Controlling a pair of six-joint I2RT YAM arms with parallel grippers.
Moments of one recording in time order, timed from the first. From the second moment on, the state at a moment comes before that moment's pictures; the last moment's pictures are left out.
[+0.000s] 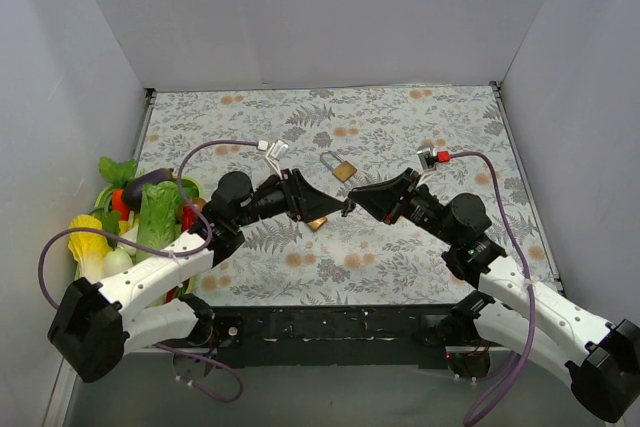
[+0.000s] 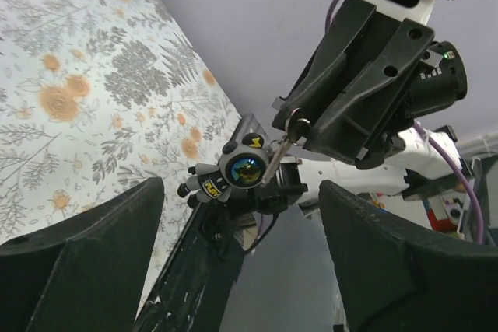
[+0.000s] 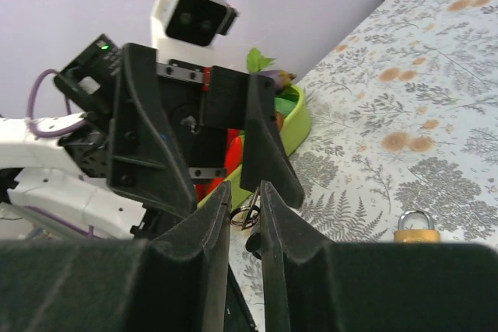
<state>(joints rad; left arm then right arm) -0.69 1.04 0.62 0.41 0.48 -0.92 0.68 0.80 0.47 0.51 -0.34 0.71</state>
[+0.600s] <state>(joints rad) -0.75 1.16 0.64 0.65 0.63 -1.06 0.68 0.79 0.45 0.59 -0.40 0.77</state>
